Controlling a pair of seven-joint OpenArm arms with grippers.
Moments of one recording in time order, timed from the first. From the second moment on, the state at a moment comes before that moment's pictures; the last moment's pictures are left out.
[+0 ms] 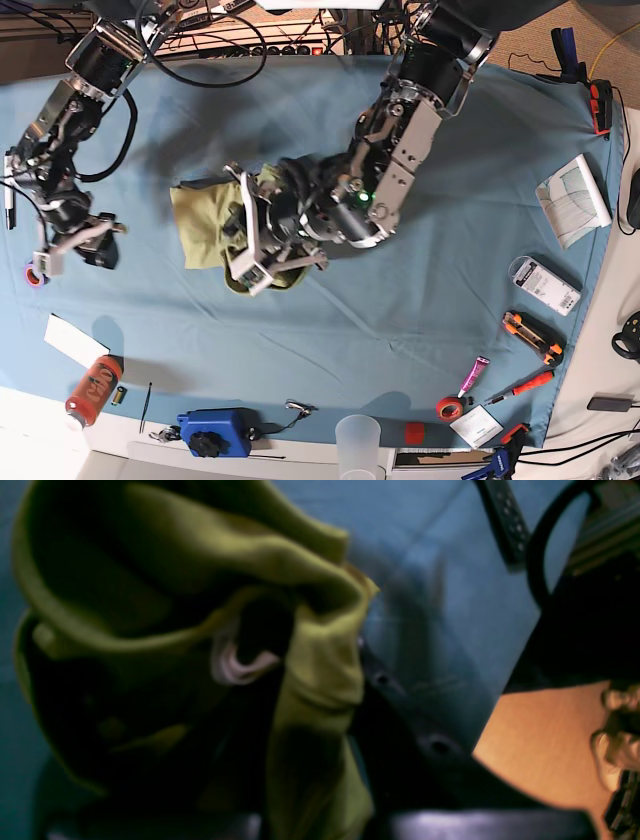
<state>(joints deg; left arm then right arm) -13.7 7.8 30.7 96.4 -24.3 -16.0 60.9 8.1 15.7 41.1 86.3 28.0 35.9 -54.2</state>
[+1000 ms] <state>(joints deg) -18.8 10.2 35.9 95.1 -12.7 -9.5 62.4 7.6 15.4 42.8 86.3 30.1 38.6 -56.2</state>
